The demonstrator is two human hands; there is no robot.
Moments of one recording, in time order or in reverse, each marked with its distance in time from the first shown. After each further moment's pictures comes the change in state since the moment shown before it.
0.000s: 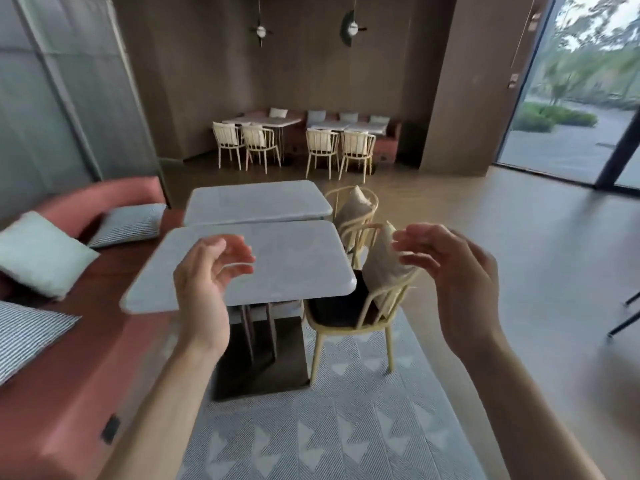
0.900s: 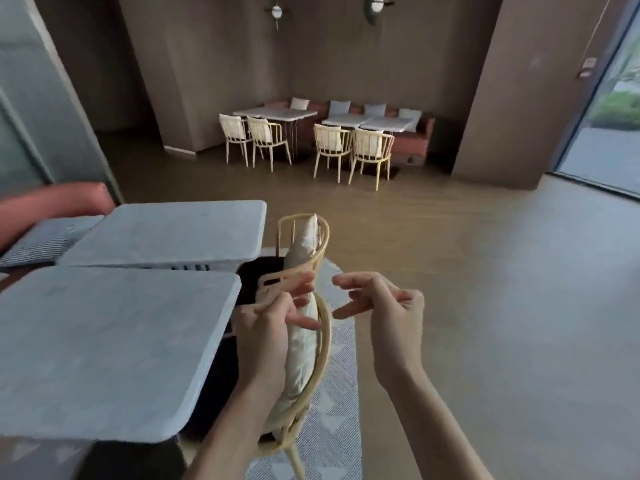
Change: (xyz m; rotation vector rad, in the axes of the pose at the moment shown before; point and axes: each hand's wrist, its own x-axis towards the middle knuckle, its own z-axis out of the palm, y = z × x) left_hand 0.228 -0.438 0.618 0.281 0.131 -0.195; right_hand 0.573 0.209 -0.405 -0.018 -0.103 0.235
